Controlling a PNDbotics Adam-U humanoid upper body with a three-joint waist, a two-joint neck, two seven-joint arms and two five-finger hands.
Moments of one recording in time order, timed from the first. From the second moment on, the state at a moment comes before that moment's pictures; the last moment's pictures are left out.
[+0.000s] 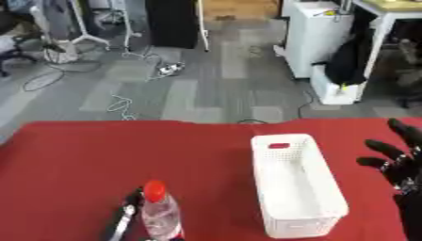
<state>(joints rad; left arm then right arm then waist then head) -0.31 0.21 -0.12 -1.49 -0.31 -0.18 0.15 -0.26 -0.25 0.07 -1.95 -0.15 -0.38 0.17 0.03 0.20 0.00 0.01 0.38</state>
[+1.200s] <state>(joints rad) -0.34 0.17 -0.19 -1.44 -0.10 -0.24 0.48 -0.26 -0.25 0.07 -1.95 -0.15 -0.38 0.18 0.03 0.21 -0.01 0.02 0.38</state>
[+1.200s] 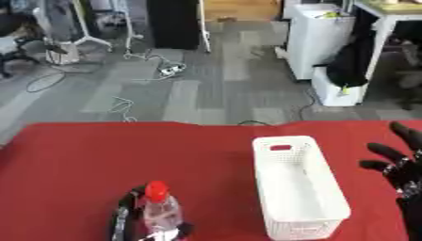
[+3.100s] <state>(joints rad) -0.40 0.18 -0.20 -1.51 -0.22 -0.15 0.65 -0.26 -0.25 0.07 -1.94 -0.15 -0.37 0.18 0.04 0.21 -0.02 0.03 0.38</state>
